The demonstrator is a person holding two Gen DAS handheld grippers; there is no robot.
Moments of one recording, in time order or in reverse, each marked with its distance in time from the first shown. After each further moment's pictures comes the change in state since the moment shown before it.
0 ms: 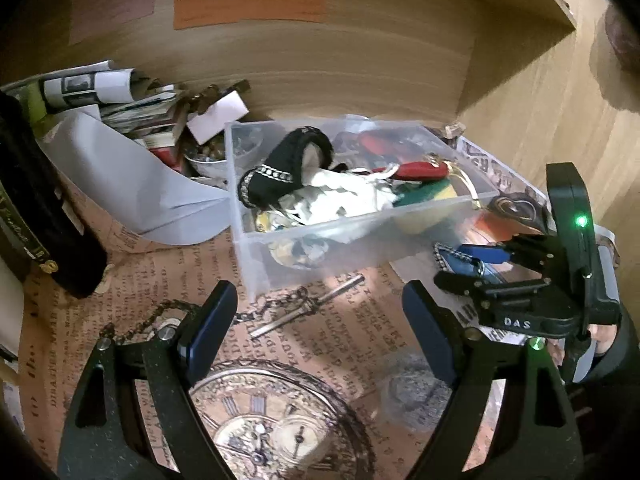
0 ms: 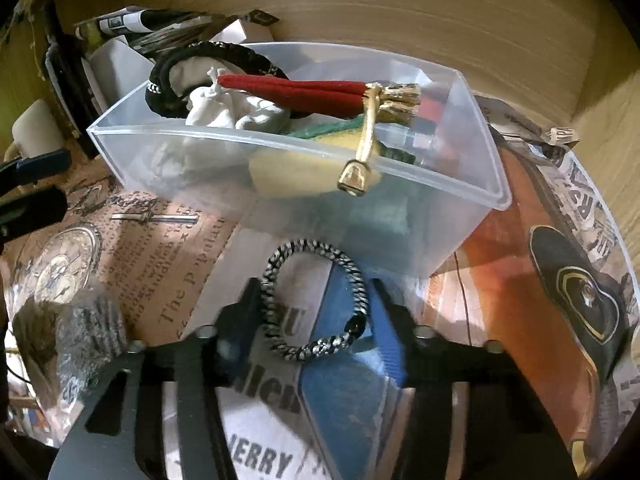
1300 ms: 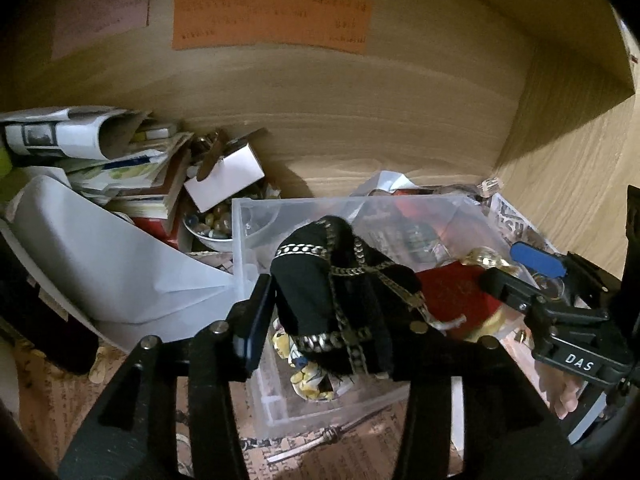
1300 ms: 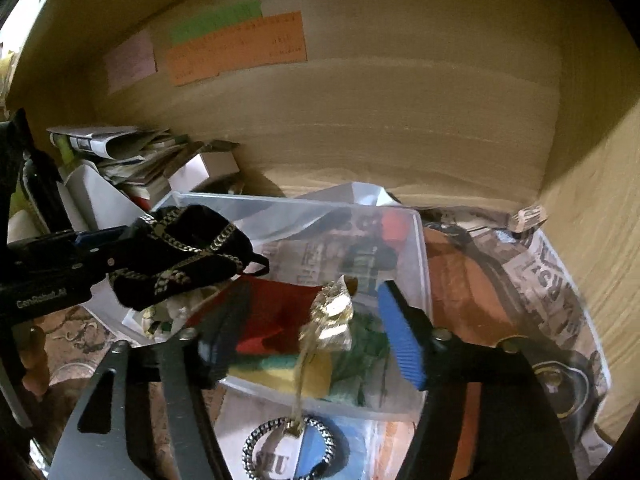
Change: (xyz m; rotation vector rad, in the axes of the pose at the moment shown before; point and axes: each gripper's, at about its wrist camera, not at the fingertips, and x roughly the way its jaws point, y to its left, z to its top) left arm 0.044 0.029 0.082 -0.081 -0.064 0.036; right arm -0.032 -0.014 0.066 0.099 -0.280 -0.066
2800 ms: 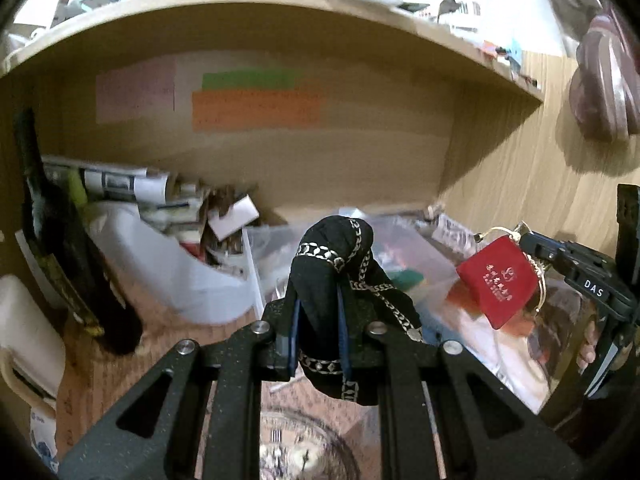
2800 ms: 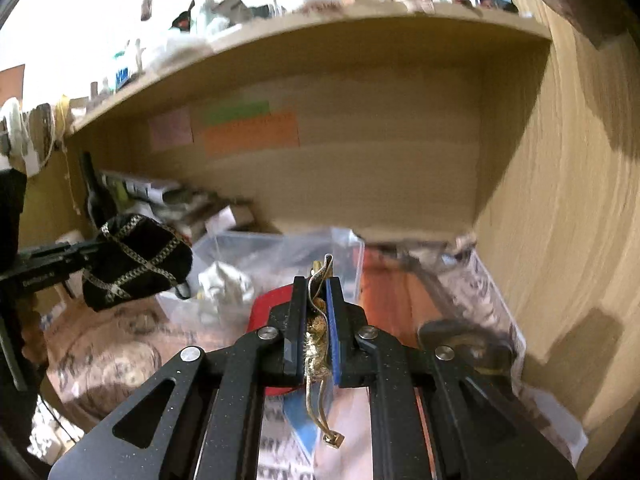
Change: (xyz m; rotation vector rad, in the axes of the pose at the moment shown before) left arm -0.124 -0.015 -0.037 0.080 -0.194 -0.057; right arm -0.129 -0.014 -0.026 0.015 -0.218 0.006
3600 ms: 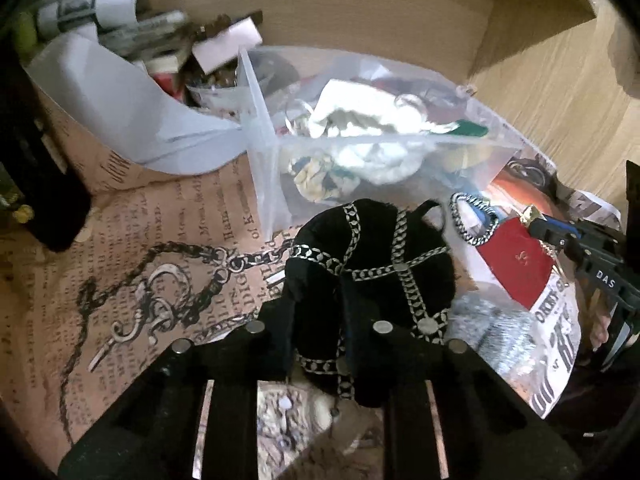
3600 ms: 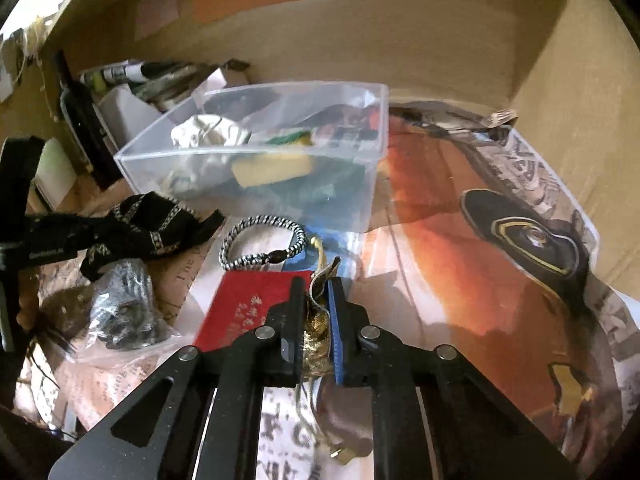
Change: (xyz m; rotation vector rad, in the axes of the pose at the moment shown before) left arm 0.069 0.022 -0.090 -0.048 0.395 -0.026; right arm 0.061 0.002 -0.081 0.011 0.366 0.023
